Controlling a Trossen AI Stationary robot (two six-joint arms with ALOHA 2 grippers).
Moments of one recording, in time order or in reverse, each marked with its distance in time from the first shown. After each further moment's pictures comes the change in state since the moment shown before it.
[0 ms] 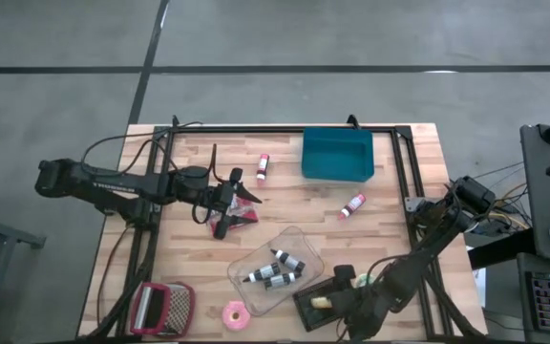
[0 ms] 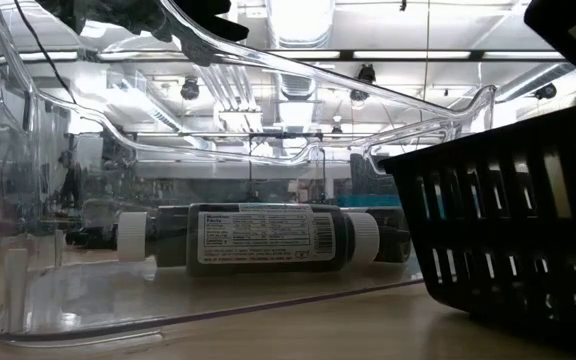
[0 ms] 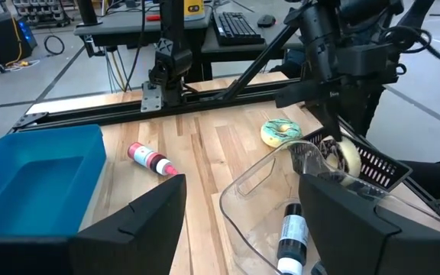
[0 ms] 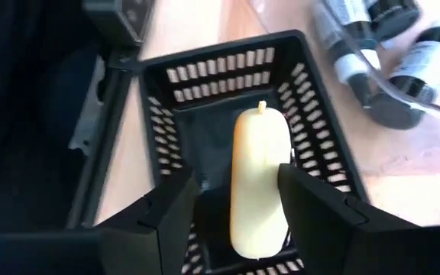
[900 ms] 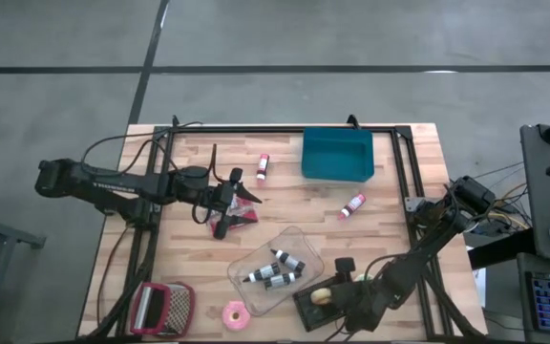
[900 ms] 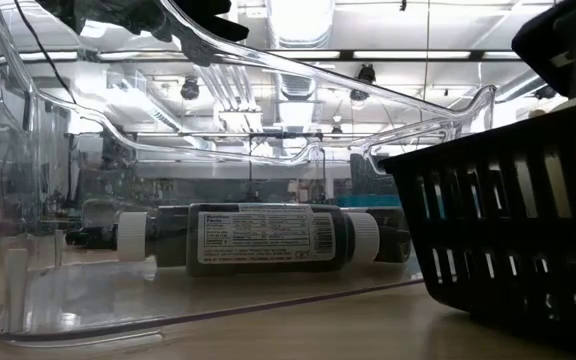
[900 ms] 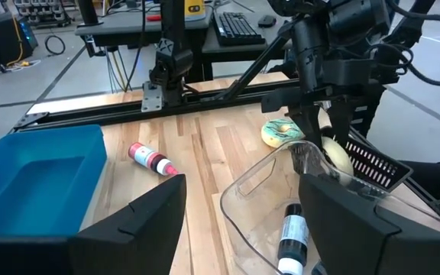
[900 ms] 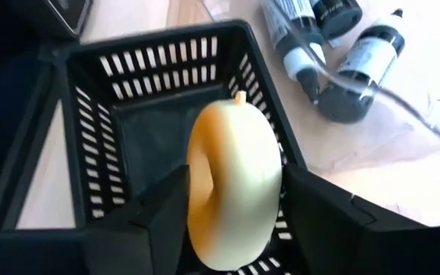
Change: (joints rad) left arm 0.000 0.000 0.000 0.001 -0.002 -0.001; right arm -0.007 0.000 -0.082 0.049 0.134 -0.018
